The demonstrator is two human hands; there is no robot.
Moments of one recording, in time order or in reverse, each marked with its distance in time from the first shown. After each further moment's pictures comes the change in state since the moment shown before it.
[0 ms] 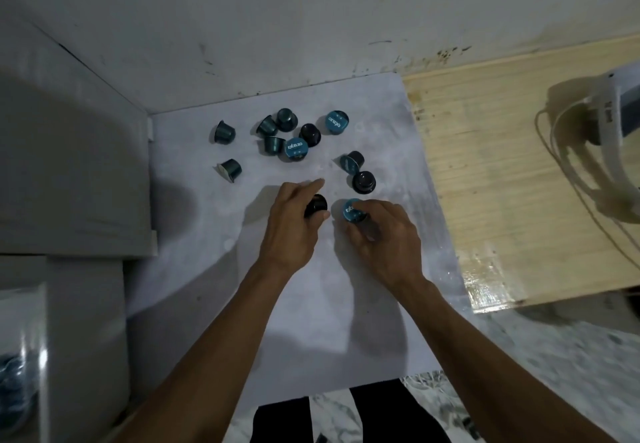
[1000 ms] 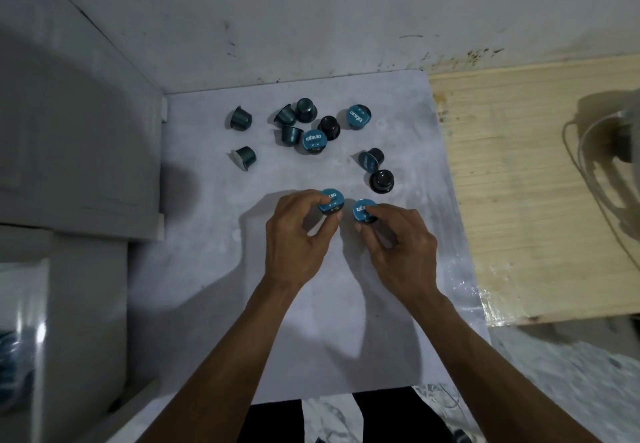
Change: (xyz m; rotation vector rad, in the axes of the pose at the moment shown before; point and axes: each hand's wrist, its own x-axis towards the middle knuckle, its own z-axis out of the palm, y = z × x) left_hand -0.028 -0.007 0.003 -0.174 0.341 0.116; right_hand -0.009 0.002 0.006 0.080 0.126 -0.161
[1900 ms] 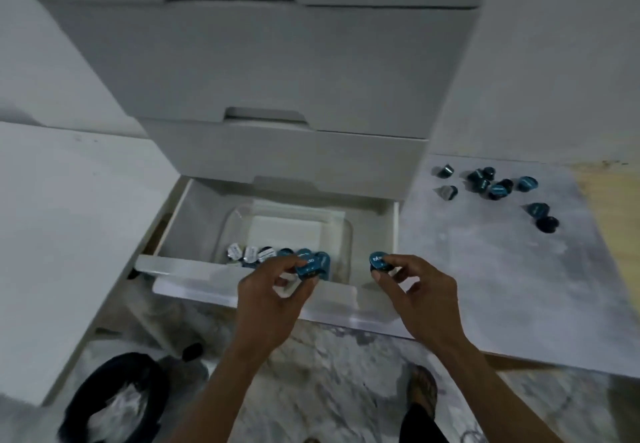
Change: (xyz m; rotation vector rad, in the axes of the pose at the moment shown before) left_hand -0.198 -0.034 -0.438 0.074 0.267 -0.174; right_hand -0.143 -0.355 0.082 0.355 -0.206 -0.011
